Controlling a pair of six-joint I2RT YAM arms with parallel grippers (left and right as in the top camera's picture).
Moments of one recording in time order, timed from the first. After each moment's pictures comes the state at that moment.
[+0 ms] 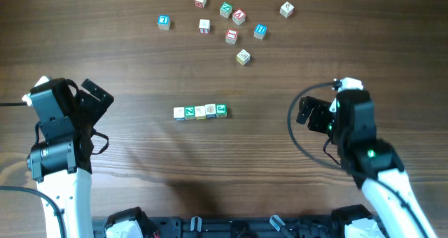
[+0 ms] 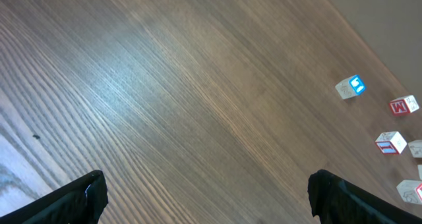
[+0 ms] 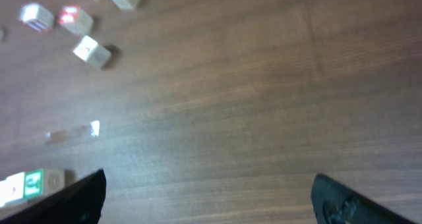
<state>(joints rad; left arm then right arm) 0.28 1.03 0.94 -0.73 -0.13 -0.57 0.19 0.96 0.60 -0.43 0.05 0.42</state>
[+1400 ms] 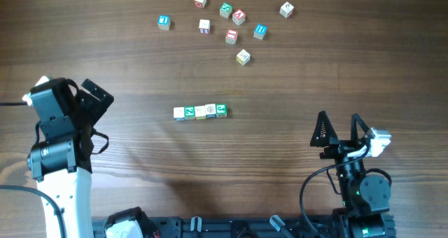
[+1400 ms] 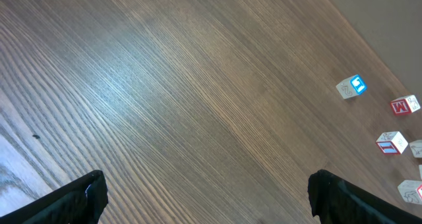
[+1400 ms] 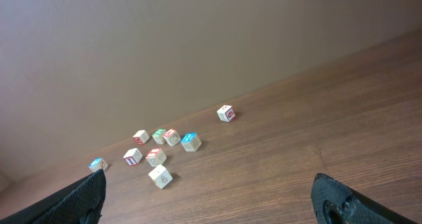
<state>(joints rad) 0.28 1.03 0.94 -0.73 -0.13 -0.57 0.13 0.01 0.01 0.01 0.05 0.42</state>
